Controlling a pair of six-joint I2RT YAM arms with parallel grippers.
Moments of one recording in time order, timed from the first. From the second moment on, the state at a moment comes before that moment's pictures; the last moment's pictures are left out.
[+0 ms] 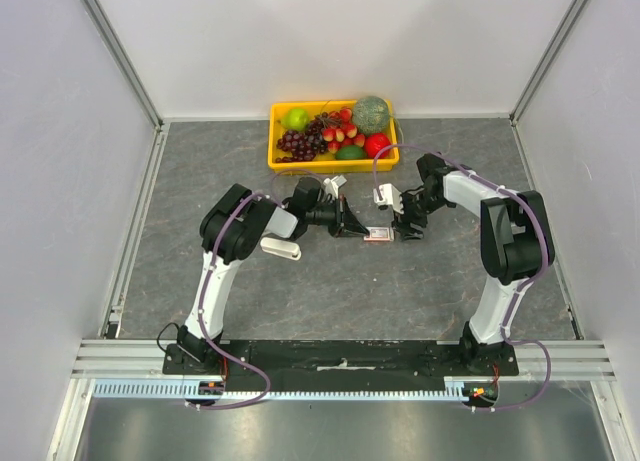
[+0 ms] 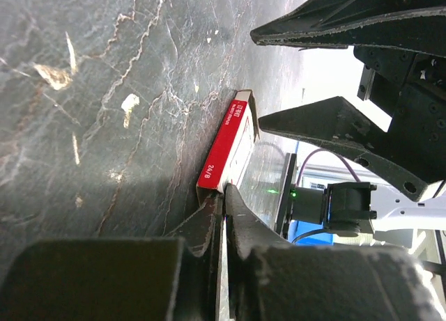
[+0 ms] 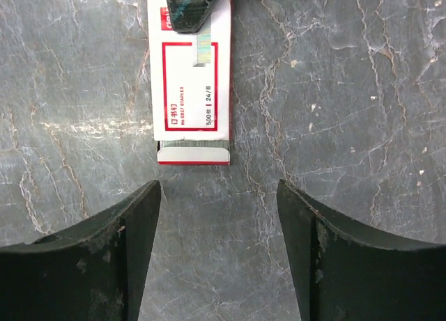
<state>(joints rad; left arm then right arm) -0.56 2.30 1.17 0.66 0.88 -0.97 0.19 1.88 1.22 -0.72 -0.60 -1.32</state>
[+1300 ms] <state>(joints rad) -0.55 2.31 1.16 0.71 0.90 -1.00 0.24 1.91 1.24 -0.72 -0.60 -1.30</state>
